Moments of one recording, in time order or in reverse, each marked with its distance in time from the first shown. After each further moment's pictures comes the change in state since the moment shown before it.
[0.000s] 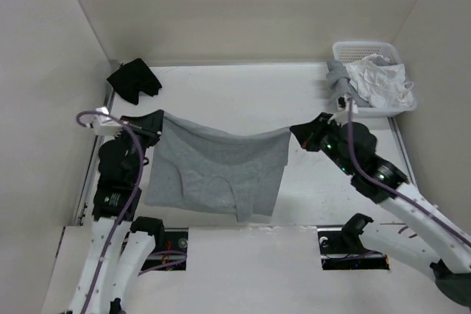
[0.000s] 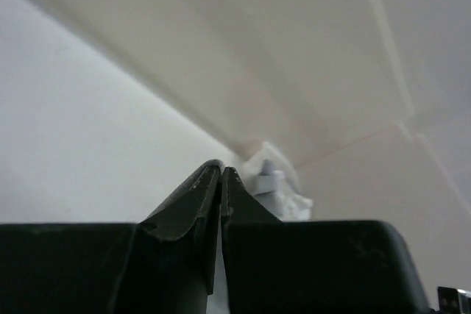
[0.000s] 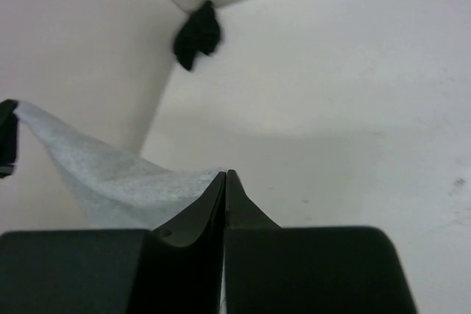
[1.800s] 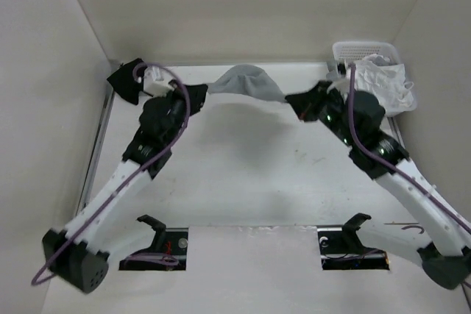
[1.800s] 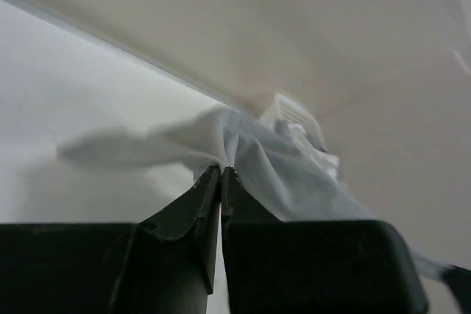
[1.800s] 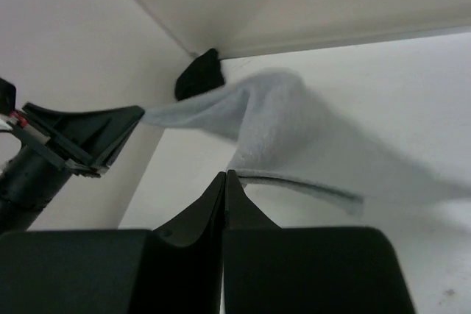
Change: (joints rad) left arm -0.279 0.651 0.243 0.244 -0.122 0.111; right arm -0.224 0.352 0.344 0.080 -0.227 -0.132
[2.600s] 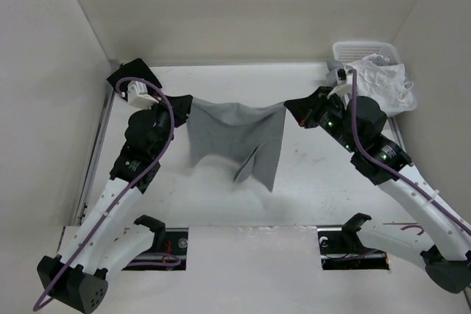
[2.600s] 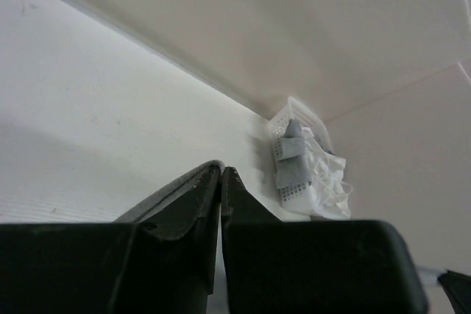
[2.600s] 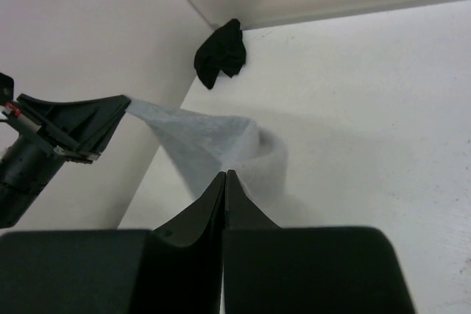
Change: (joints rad) left arm 0.071 -0.270 -0.197 -0.061 0.037 -0.014; right arm 0.074 -0.142 -0.163 0.010 -0.006 0.029
